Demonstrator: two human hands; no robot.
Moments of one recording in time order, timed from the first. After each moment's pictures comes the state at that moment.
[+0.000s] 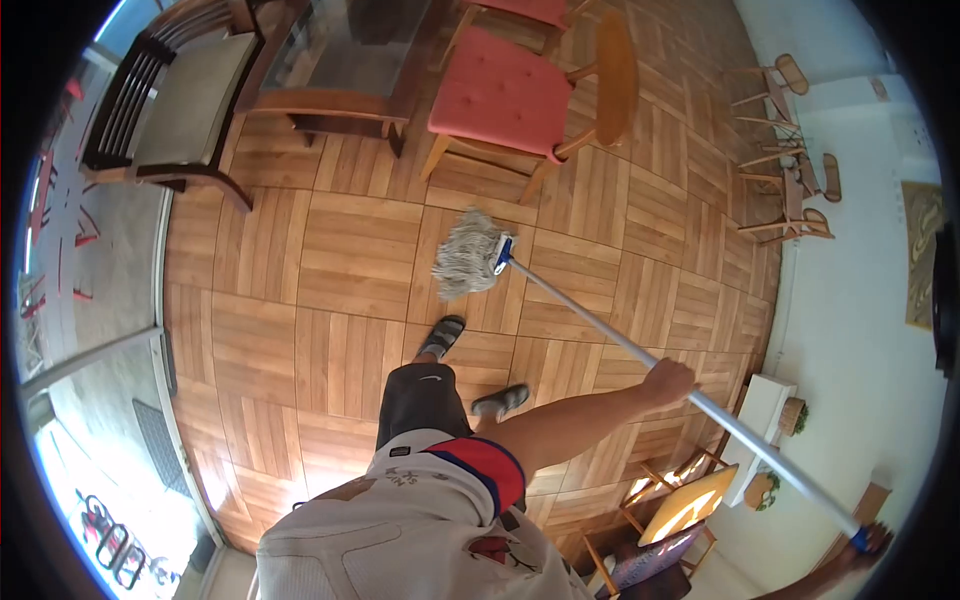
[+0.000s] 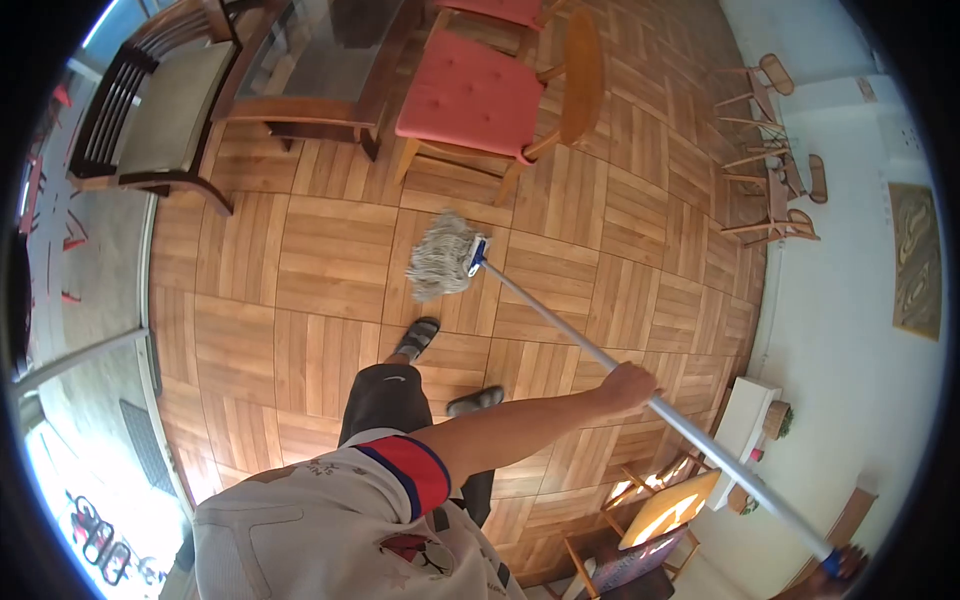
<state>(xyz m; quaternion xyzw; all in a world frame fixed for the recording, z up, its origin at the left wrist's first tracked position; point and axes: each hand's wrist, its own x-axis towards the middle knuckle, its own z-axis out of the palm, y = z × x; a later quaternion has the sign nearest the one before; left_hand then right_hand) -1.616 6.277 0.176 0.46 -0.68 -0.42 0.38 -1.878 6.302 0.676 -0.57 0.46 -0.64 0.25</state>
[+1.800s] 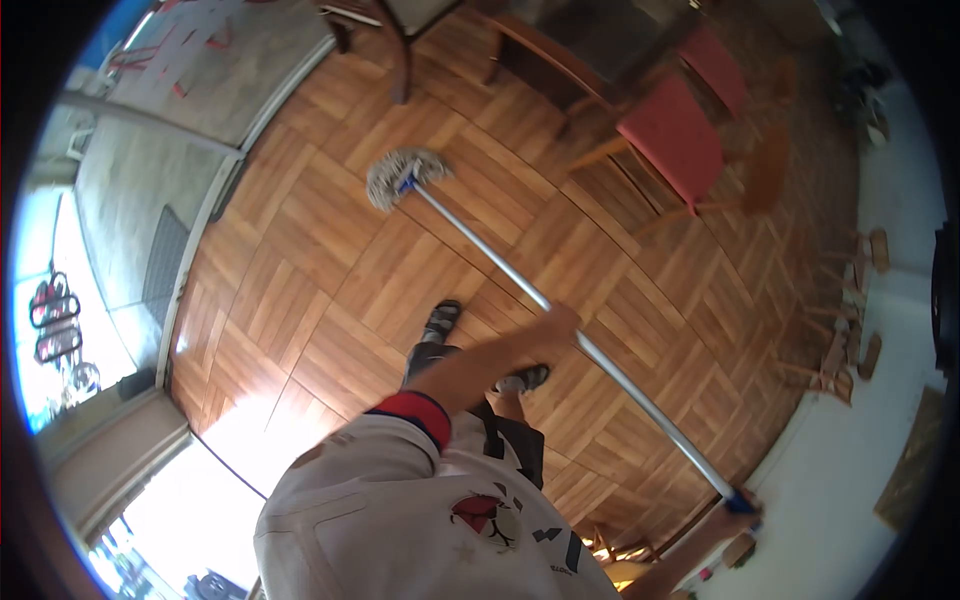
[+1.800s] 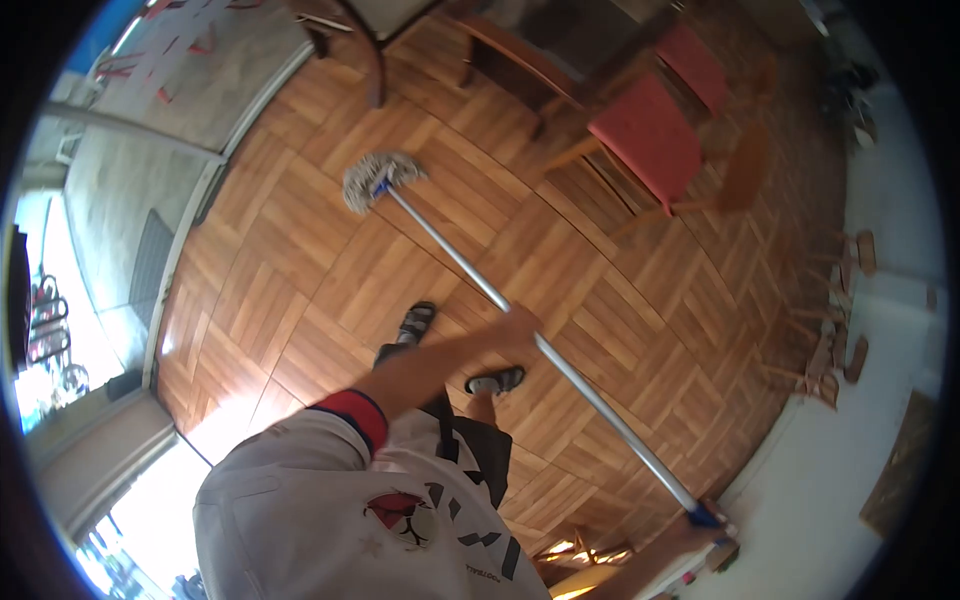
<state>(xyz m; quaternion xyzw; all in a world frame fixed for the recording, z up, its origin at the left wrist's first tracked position) -1.414 6.553 -0.045 0.72 -0.54 -0.32 0.30 -1.849 6.381 0.291 -0.45 0.38 -0.54 0.60</state>
